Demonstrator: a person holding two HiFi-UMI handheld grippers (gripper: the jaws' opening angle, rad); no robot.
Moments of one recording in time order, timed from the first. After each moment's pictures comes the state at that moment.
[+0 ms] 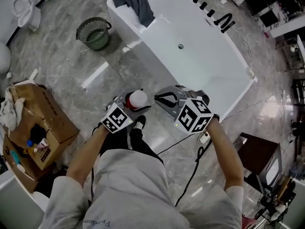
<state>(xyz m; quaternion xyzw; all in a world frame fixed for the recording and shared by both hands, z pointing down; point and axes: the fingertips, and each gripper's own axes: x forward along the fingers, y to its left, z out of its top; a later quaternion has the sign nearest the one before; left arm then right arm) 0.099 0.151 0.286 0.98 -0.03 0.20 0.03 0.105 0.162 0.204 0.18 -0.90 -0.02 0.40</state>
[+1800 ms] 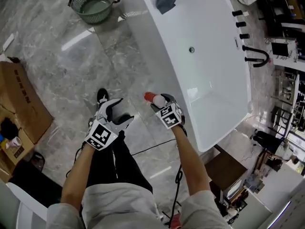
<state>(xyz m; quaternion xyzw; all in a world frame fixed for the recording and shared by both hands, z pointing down) -0.003 -0.008 0.480 0.95 -0.15 0.19 0.19 0.148 0.014 0.615 0.33 -0.73 0.30 0.52</state>
